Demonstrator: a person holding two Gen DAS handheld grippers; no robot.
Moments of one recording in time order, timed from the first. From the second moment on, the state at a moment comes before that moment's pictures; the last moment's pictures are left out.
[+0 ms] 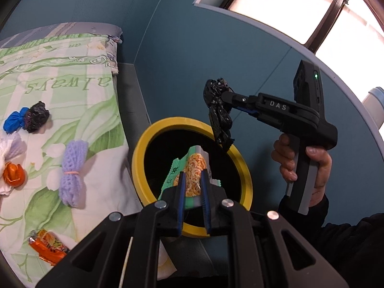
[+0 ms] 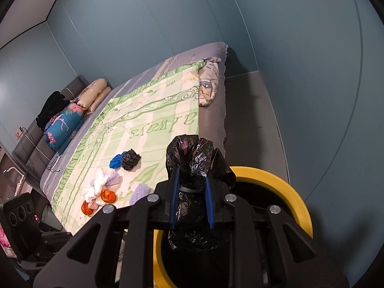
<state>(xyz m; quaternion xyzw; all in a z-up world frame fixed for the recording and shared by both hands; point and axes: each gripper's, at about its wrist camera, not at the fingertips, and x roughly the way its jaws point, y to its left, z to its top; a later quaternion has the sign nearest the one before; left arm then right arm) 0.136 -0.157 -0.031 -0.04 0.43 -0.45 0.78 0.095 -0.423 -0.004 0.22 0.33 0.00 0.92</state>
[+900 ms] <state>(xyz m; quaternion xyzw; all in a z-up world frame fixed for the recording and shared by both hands) 0.125 -0.192 -0.065 0.00 0.46 -0.43 0.77 0.099 -0.436 -0.028 0.26 0.37 -0.02 0.89</state>
